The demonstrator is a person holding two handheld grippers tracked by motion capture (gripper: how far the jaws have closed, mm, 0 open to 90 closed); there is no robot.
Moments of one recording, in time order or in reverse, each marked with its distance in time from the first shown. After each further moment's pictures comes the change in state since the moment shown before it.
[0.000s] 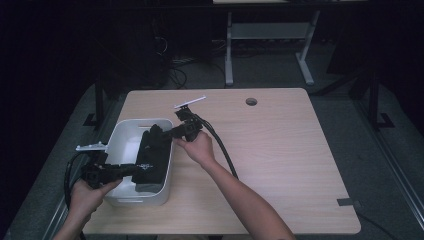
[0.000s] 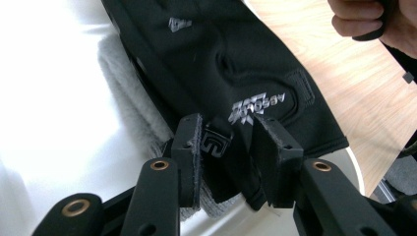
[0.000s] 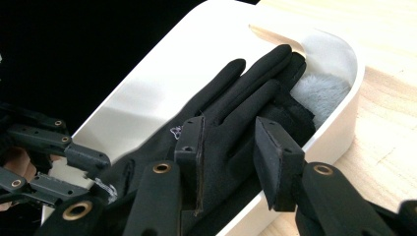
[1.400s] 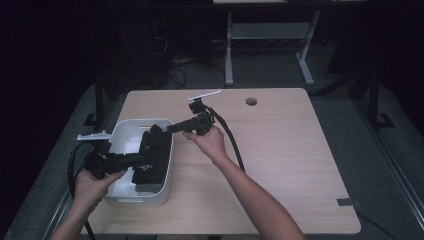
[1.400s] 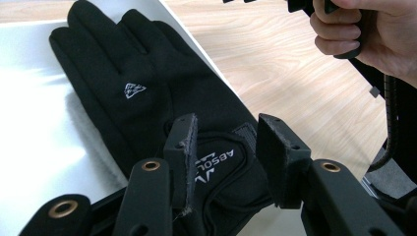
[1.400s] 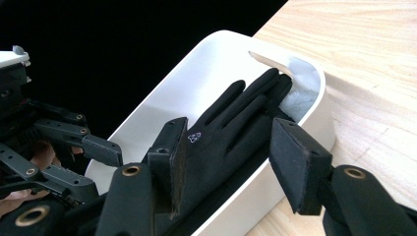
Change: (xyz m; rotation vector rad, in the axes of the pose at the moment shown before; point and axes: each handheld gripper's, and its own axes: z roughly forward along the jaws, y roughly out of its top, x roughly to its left) left arm -0.020 0.029 -0.001 -0.041 -0.059 0.045; right arm -0.007 0.003 -0.043 -0.067 0.050 0.014
